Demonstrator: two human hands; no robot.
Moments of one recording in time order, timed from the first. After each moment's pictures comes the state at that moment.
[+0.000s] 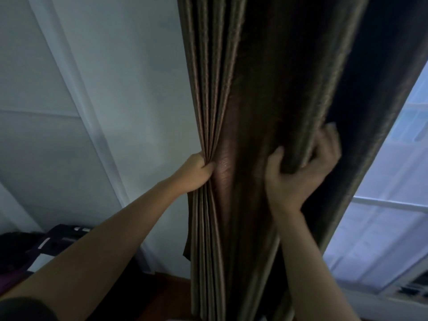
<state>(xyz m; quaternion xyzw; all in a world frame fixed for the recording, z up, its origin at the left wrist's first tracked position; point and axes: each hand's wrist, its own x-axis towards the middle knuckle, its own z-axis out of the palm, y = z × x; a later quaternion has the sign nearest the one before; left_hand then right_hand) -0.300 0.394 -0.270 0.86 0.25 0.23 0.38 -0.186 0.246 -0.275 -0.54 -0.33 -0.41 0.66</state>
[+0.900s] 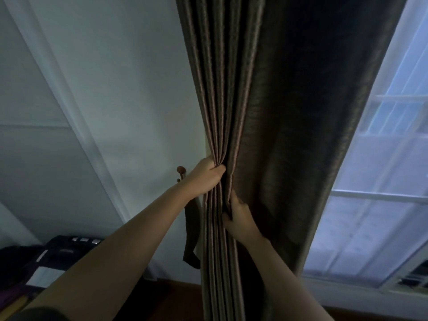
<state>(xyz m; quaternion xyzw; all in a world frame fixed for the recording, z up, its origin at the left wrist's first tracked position) -0.271 0.357 -0.260 0.84 0.24 0.19 0.44 -0.187 0.273 -0.389 -0.73 -0.51 0.12 0.43</state>
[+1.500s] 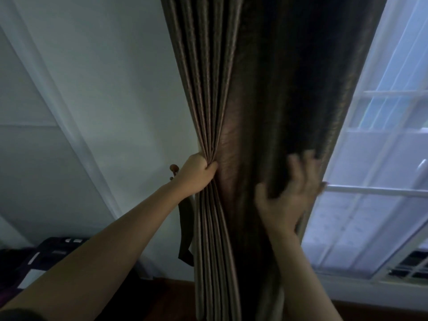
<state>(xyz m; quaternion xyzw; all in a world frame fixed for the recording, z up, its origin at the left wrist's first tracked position) -0.268 0.362 -0.266 0.89 0.24 0.22 0.31 -0.169 0.213 -0.327 -0.71 -0.32 -0.33 0.54</state>
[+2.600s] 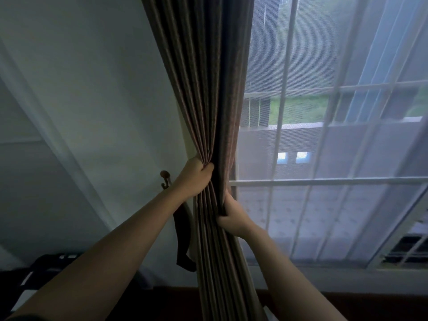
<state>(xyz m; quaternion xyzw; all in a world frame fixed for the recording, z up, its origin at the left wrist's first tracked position) -0.250 0.340 -0.262 0.86 0.26 0.25 0.37 -0.165 0.263 -0.387 -0.68 -0.52 0.22 0.47</state>
